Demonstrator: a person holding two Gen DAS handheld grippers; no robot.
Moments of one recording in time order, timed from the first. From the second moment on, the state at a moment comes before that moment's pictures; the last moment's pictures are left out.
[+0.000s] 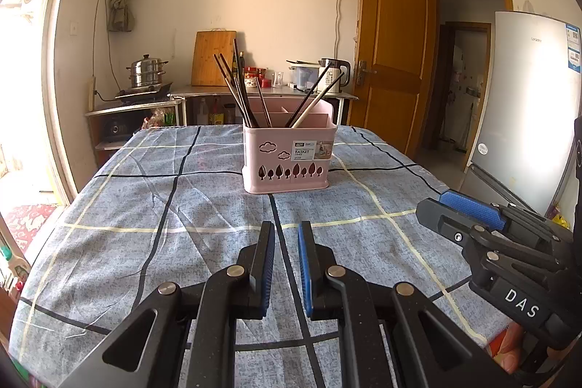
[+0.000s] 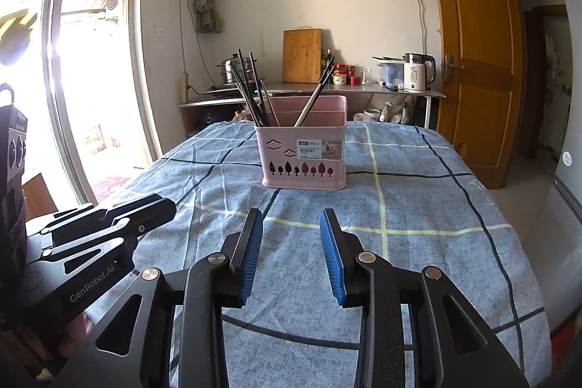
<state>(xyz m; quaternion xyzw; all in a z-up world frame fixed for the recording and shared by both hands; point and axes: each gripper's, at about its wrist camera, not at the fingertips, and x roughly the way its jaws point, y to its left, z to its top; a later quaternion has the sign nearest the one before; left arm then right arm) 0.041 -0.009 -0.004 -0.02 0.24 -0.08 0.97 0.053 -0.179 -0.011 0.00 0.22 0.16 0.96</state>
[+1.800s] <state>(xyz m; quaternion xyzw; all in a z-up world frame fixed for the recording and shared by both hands) 0.038 -0.009 -0.007 -0.02 0.25 -0.08 0.97 0.052 -0.179 -0.012 0.00 0.22 0.17 0.96</state>
